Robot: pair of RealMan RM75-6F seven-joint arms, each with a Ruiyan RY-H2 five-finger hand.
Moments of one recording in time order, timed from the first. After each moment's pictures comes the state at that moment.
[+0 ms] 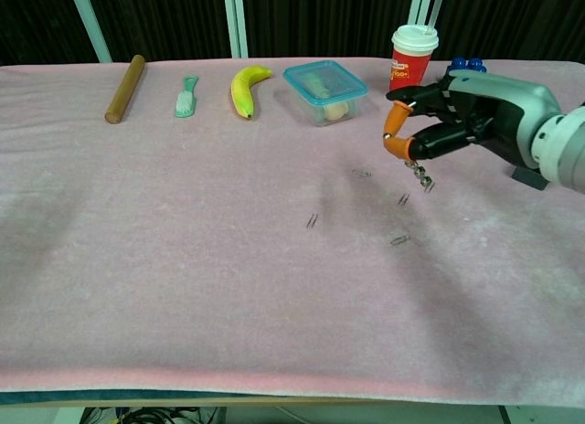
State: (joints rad) left arm -0.05 -1.10 0.00 -1.61 1.55 1.52 -0.08; right arm 0.53 -1.52 0.38 -1.75 -1.03 0.88 0.17
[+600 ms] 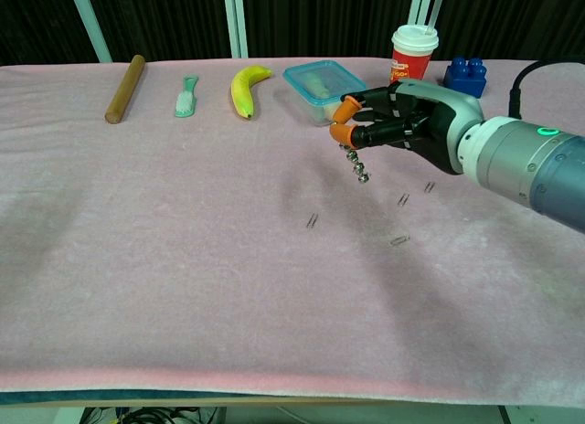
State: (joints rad) left arm -0.05 -1.10 0.00 -1.61 1.55 1.52 -0.08; right arm 0.60 -1.68 0.41 -1.59 -1.05 0.84 0.38
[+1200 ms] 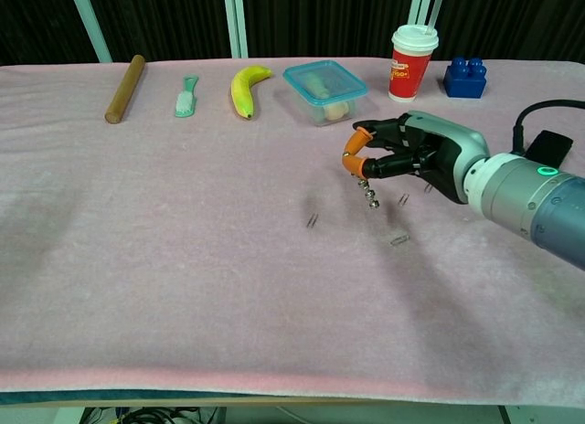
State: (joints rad) left arm -0.05 -1.10 -0.01 -1.61 1.55 1.52 -0.07; right arm 0.58 -1.72 0.35 -1.49 -1.10 0.86 0.46
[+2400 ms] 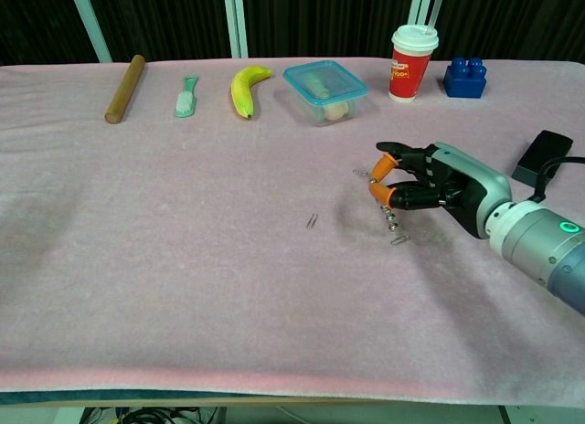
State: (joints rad) left arm -0.04 -1.11 -0.01 -1.61 1.54 1.53 -0.06; right arm 0.52 -1.82 0.23 -1.22 -1.36 0.99 0.78
